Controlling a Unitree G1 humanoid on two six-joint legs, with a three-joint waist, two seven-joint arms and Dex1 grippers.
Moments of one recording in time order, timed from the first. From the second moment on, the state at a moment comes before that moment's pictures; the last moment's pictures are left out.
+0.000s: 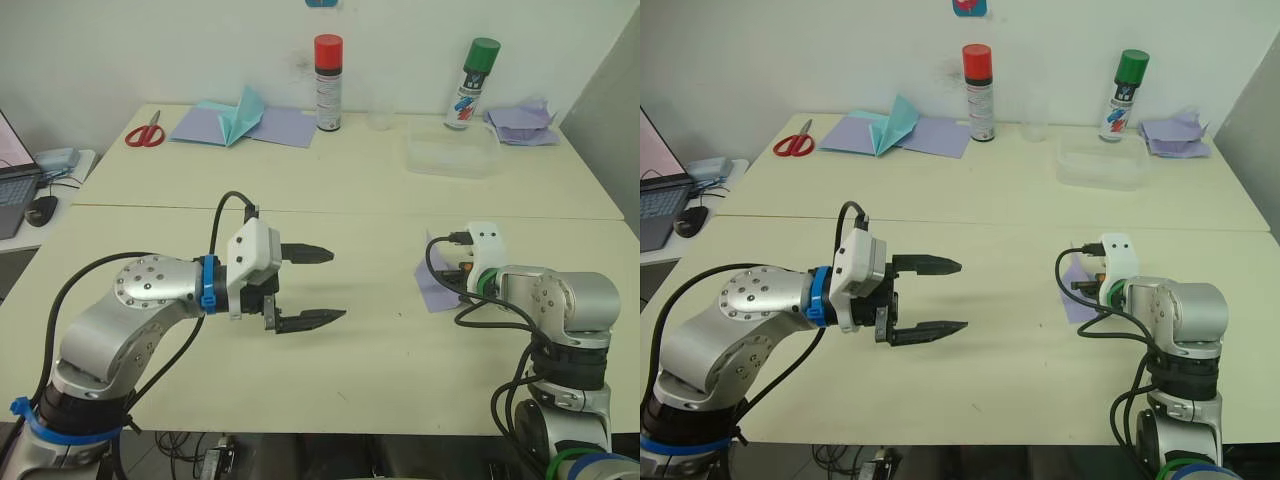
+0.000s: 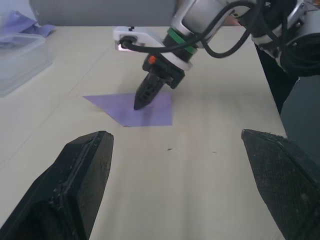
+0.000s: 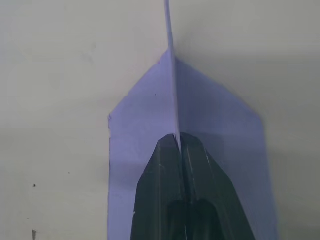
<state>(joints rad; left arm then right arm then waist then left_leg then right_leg) -0.37 0.78 -0.02 -0.51 -0.64 0.59 -1.00 -0.55 -0.31 -0.24 -0.30 0.27 1.61 0.23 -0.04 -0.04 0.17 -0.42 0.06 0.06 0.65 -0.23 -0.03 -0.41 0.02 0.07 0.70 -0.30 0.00</state>
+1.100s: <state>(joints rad) -0.09 1.03 0.37 -0.20 -0.55 0.45 -1.17 -0.36 -1.17 -0.17 0.06 0.41 0.45 1.49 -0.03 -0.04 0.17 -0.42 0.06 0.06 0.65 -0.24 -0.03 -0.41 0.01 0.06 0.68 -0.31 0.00</state>
